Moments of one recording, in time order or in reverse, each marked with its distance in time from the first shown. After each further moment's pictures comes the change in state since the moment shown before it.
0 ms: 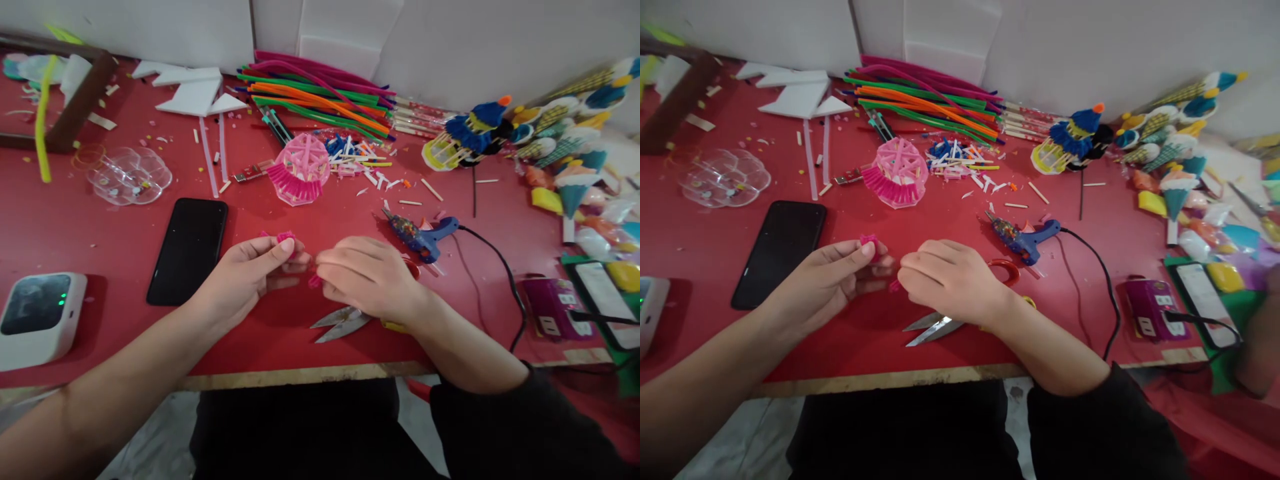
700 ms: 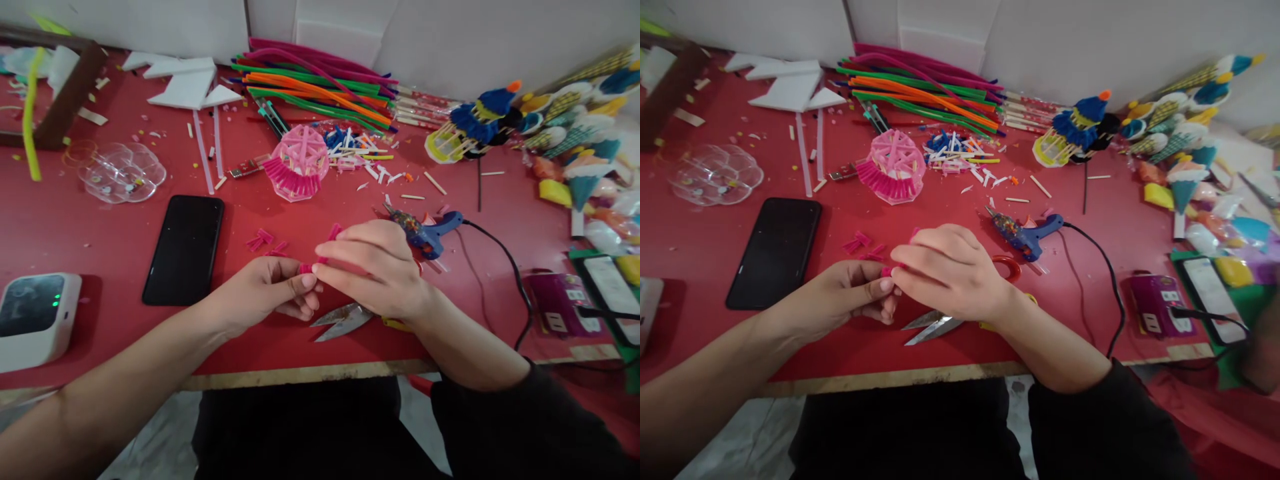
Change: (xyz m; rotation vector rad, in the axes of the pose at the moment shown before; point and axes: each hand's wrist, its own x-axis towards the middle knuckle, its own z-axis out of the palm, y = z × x) left_hand -0.002 -0.003 0.006 0.150 -0.315 -0.204; right_hand -0.002 0.001 -0.010 -0.031 0.164 -0.003
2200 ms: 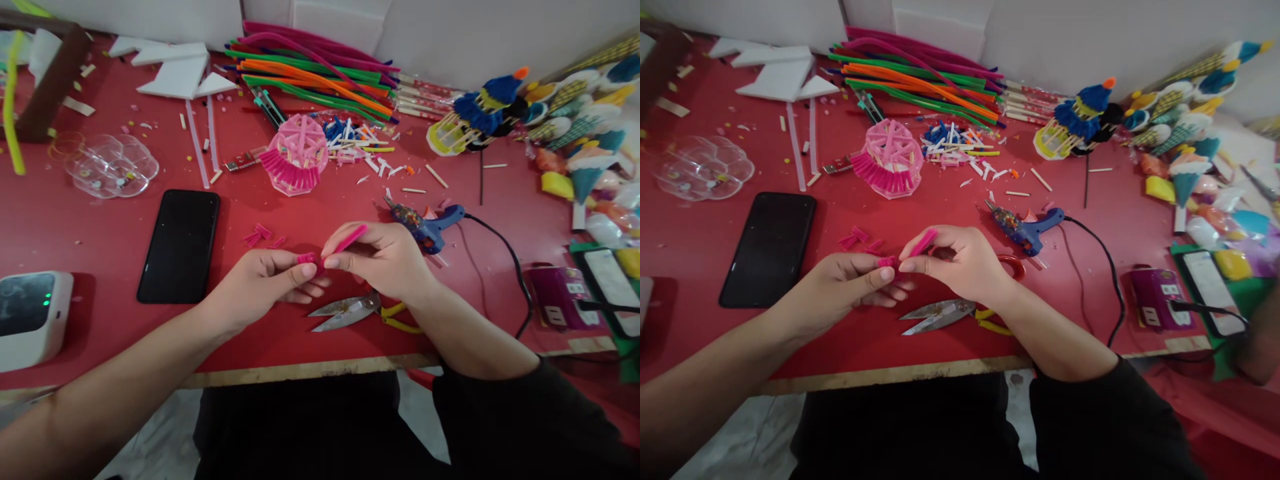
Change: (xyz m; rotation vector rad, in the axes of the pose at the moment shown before) left_hand 0.005 -0.009 -0.003 0.078 0.116 0.133; right_hand 0.008 -0.001 0.005 0.954 -0.025 0.909
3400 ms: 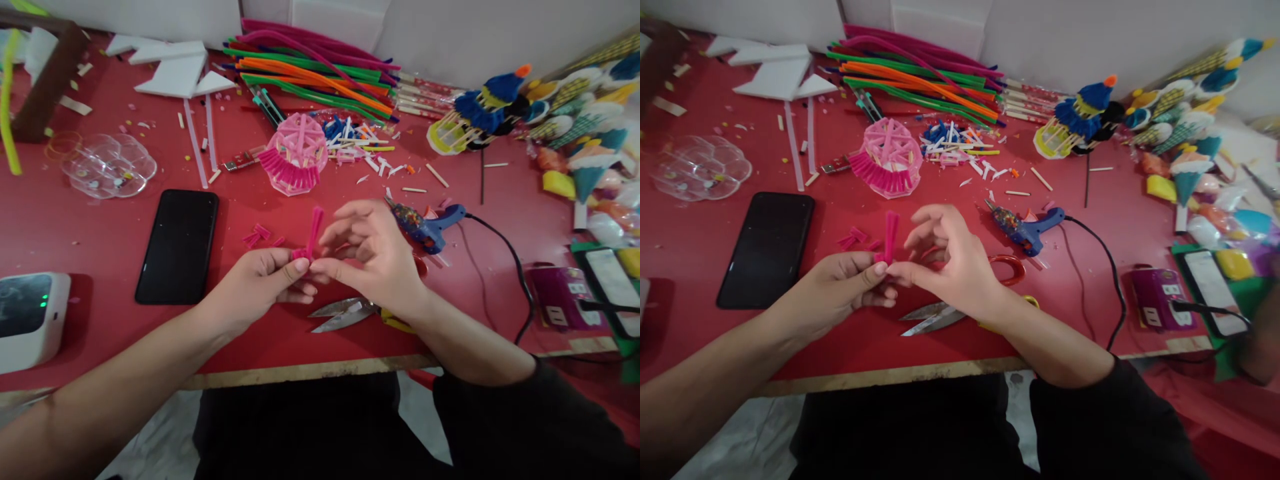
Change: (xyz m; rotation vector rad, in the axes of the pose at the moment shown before) left_hand 0.002 -0.001 0.002 -0.166 -0.001 -0.015; right_hand -0.010 0.011 0.010 -0.083 0.084 -0.079
